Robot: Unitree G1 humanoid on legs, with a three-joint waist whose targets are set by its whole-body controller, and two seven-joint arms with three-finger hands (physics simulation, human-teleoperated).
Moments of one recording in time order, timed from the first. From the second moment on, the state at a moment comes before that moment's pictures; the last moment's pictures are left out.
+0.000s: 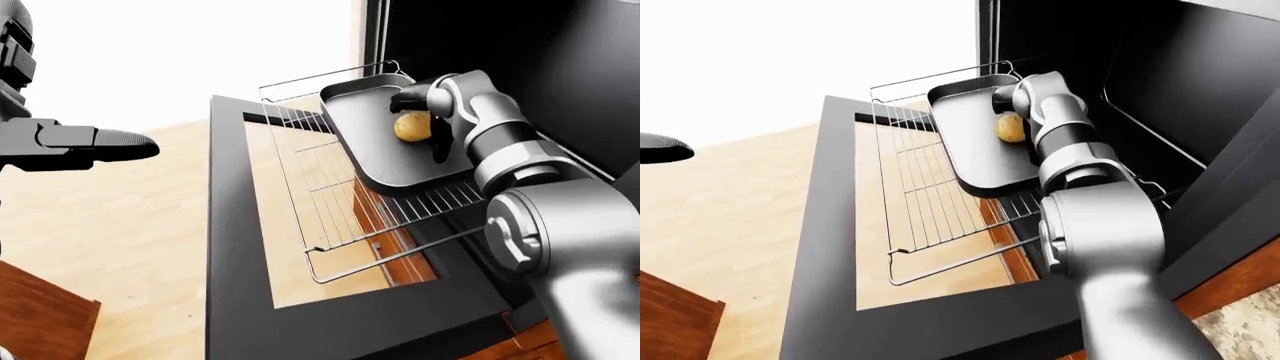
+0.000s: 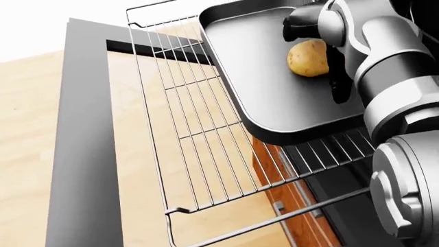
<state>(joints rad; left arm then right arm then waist) -0.55 0.78 0.58 -0.75 -0.71 1.04 0.20 -1.52 -0.34 -0.03 1.43 -1.54 -0.15 0.51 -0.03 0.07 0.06</state>
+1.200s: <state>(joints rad) -0.51 0.80 0.59 -0.75 -0.75 1.01 0.22 -1.69 -0.32 -0.14 1.38 -1.19 -0.31 0.26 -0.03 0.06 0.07</state>
